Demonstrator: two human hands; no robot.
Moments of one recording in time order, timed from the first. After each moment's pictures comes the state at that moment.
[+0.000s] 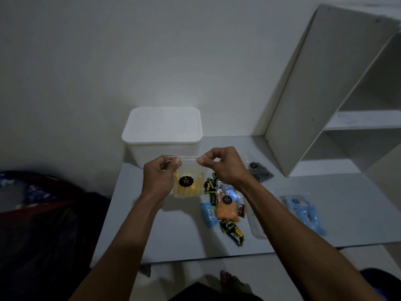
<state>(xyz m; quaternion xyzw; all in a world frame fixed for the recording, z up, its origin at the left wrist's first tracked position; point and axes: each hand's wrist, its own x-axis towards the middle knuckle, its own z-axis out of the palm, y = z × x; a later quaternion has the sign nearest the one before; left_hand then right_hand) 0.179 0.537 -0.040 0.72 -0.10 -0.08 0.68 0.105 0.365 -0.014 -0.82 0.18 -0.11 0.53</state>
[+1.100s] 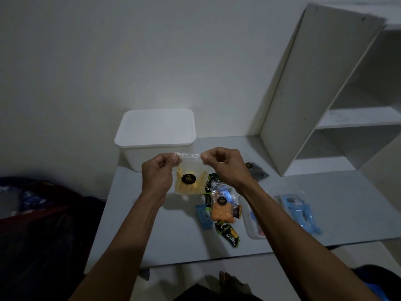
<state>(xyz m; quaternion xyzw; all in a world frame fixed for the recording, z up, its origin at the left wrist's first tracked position) 0.174 0.510 -0.031 0.70 -0.09 -0.08 0.71 0.087 0.345 -0.017 -0.79 0.18 -0.16 0.57</state>
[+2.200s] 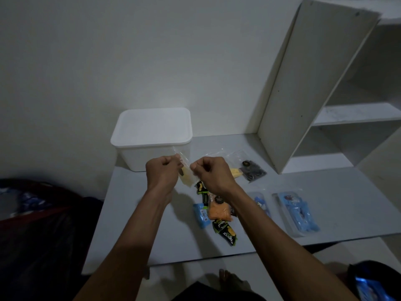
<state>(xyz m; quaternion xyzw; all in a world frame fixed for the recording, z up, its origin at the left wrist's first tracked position) 0.153 0.486 -0.009 0.75 0.03 -0.11 0.65 0.089 0.368 -0.035 -0.81 0.22 -0.14 0.53</state>
